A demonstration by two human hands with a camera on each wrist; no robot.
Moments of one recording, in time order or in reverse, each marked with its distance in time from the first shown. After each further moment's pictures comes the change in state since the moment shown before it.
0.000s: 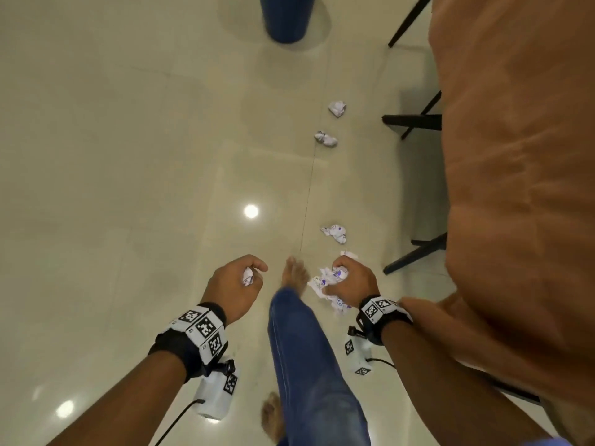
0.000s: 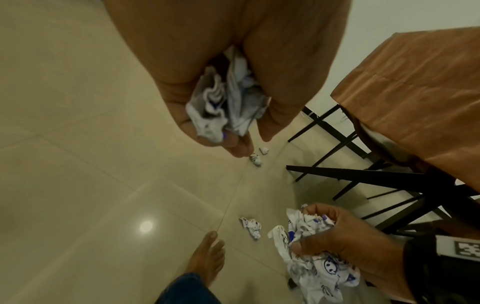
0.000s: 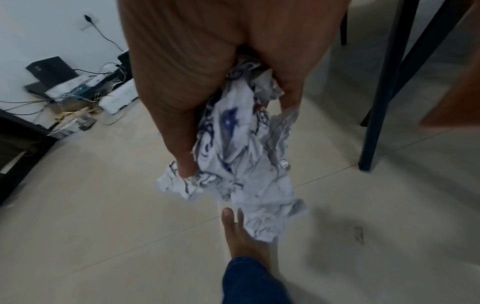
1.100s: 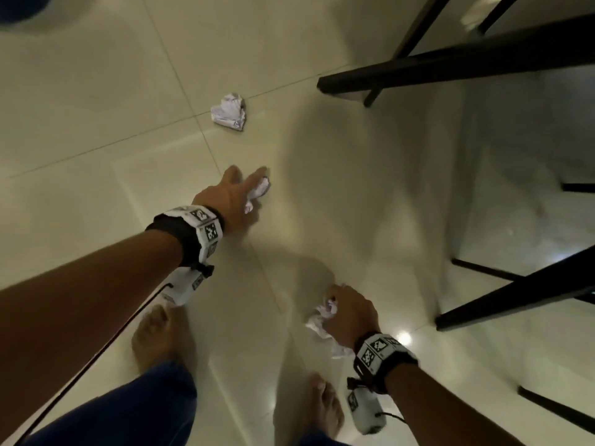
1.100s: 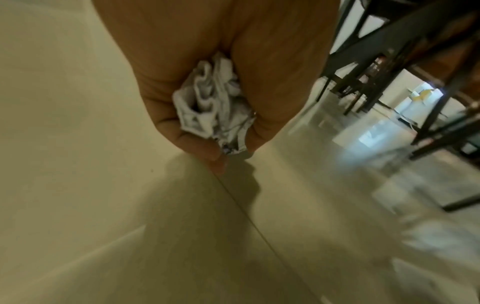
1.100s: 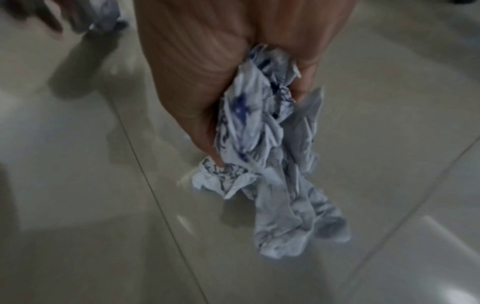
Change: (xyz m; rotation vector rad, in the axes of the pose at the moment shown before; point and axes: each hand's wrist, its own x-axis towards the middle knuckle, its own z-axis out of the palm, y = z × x) left_hand 0.647 0.084 0.139 0.985 -0.554 0.477; right_hand 0.366 0.045 0.052 0.051 0.003 0.392
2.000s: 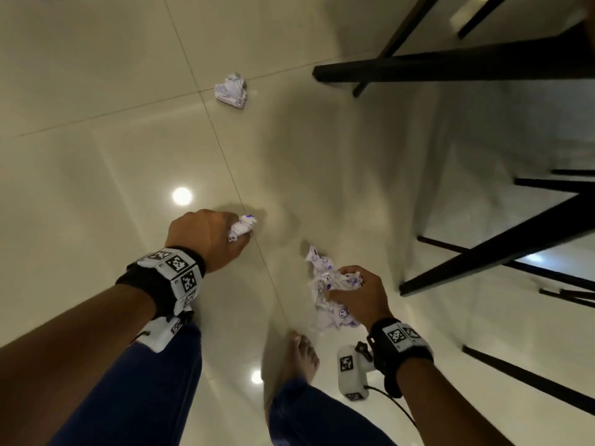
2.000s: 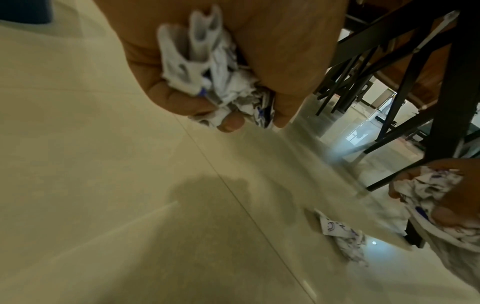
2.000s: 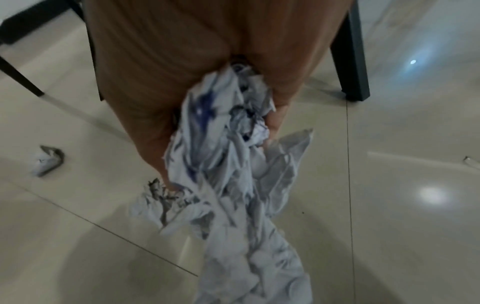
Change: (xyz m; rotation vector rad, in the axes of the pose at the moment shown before) left_hand -0.134 0.018 0.016 0.052 0.178 -0.036; right_hand -0.085 0.011 -0.054 0.636 0.133 0.209
